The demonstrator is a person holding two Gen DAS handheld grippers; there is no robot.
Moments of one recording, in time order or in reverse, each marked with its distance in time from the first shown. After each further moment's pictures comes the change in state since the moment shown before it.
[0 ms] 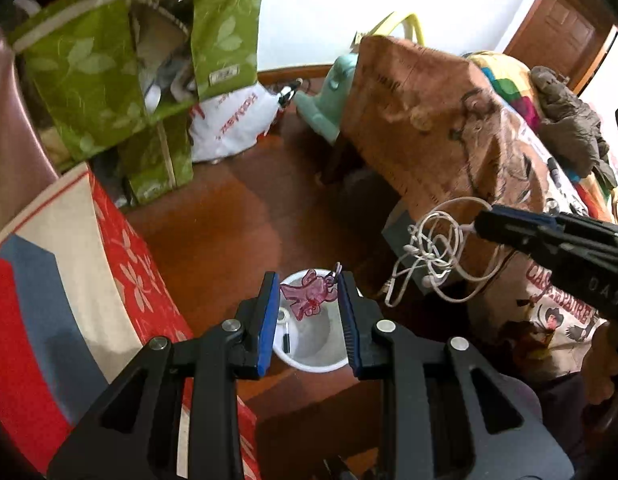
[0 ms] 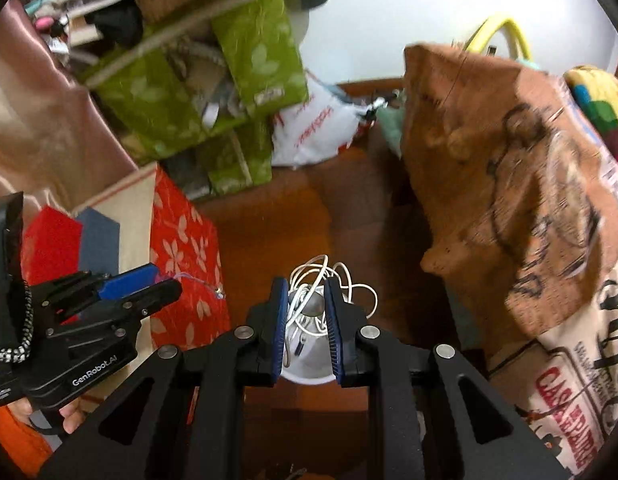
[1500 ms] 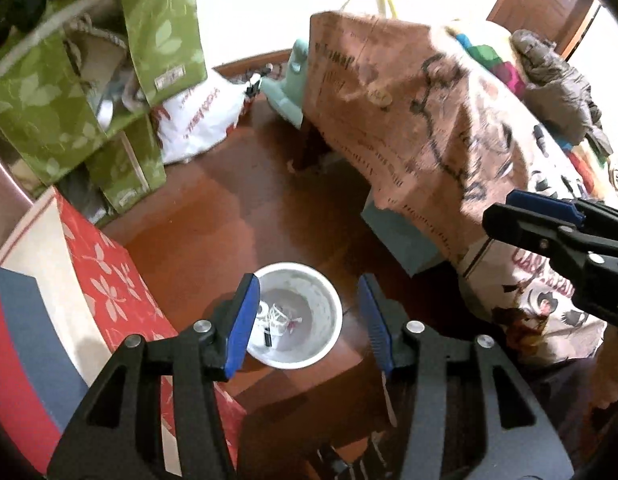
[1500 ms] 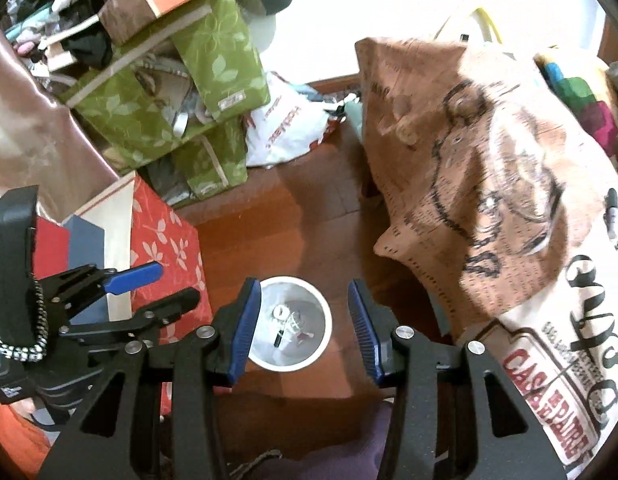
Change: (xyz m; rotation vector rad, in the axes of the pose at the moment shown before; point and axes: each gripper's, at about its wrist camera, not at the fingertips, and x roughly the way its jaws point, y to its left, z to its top) left arm 0.006 -0.072 0.019 0.106 0.047 -0.006; right arm -0.052 -0.052 -0.009 0.062 -0.058 -0.048
